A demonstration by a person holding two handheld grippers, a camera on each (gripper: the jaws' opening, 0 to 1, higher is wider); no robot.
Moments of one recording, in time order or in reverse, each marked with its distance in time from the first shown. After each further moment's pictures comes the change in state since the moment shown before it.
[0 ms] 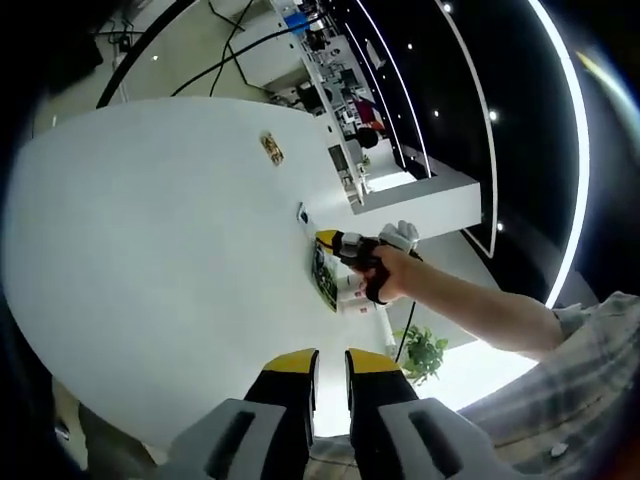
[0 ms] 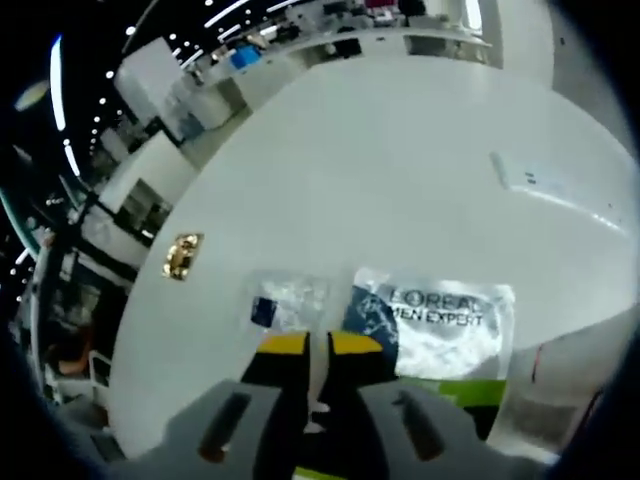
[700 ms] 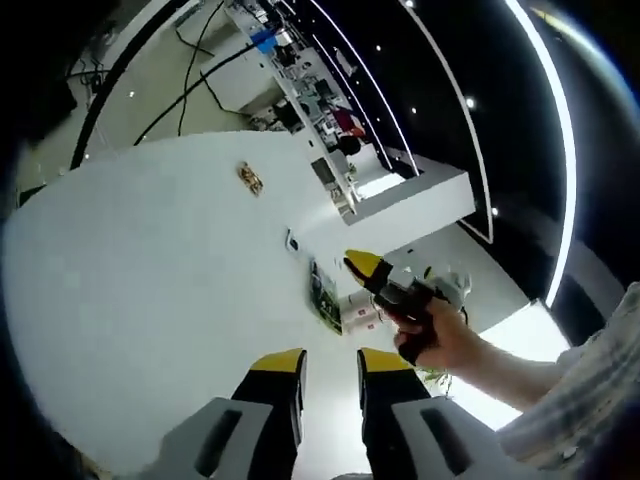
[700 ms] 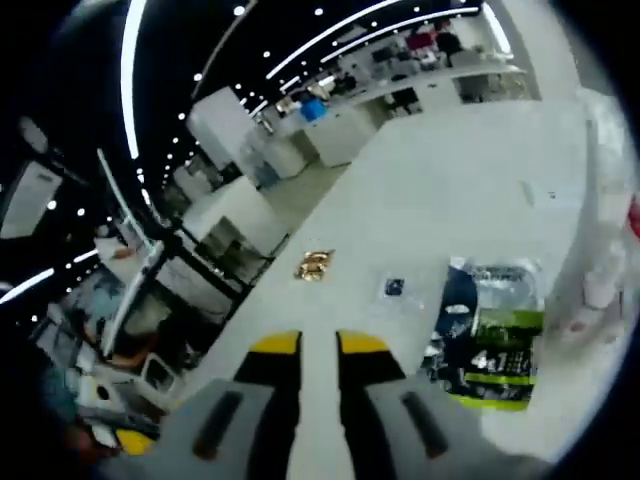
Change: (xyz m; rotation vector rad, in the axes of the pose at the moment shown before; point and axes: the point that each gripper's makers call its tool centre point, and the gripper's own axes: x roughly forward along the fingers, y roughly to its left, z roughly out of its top) left arm 0.023 -0.005 0.041 0.241 -0.066 0.033; right arm -0.130 0.092 -0.048 -0.074 -0.268 0.374
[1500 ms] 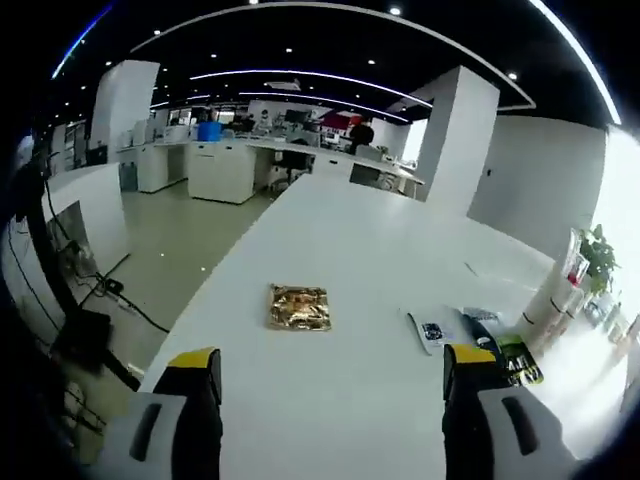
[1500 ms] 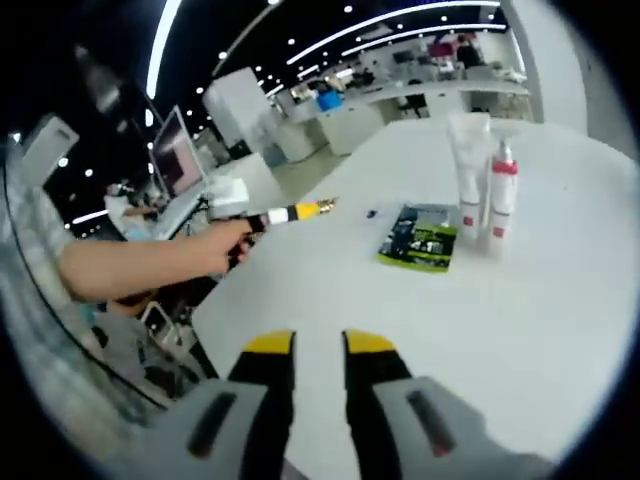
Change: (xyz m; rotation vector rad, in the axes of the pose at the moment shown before) left arm 0.168 0.095 0.166 0.659 -0.034 0.547; right arm -0.168 -0.001 -0.076 -0.062 0.067 -0.082
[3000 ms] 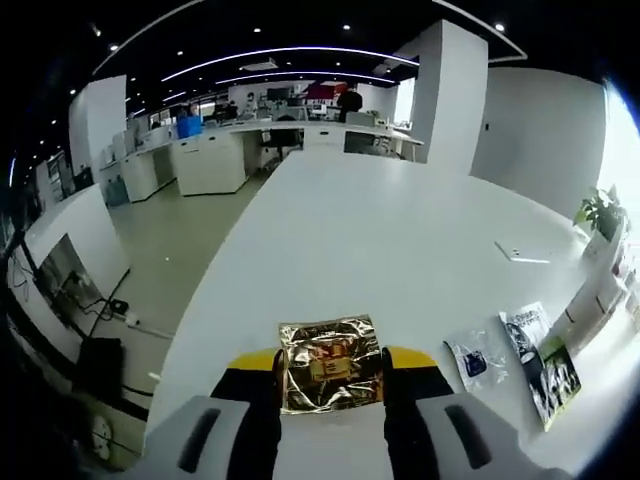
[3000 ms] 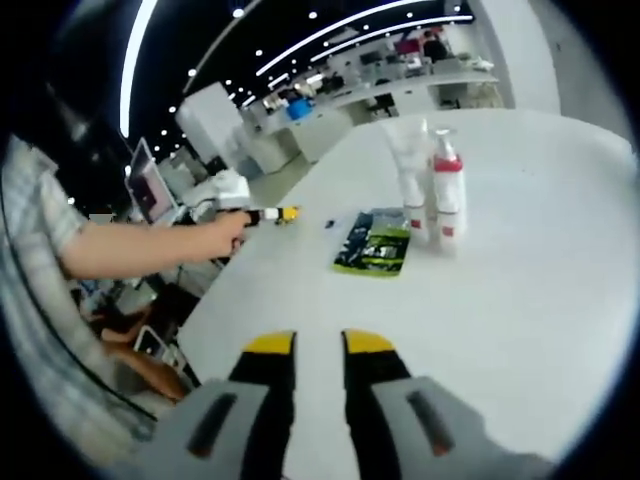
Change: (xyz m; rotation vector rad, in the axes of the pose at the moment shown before) left arm 0.018 -0.012 0.019 0.074 0.072 -0.013; right arm -0.007 -0.042 0.014 0.079 -0.029 -0.053
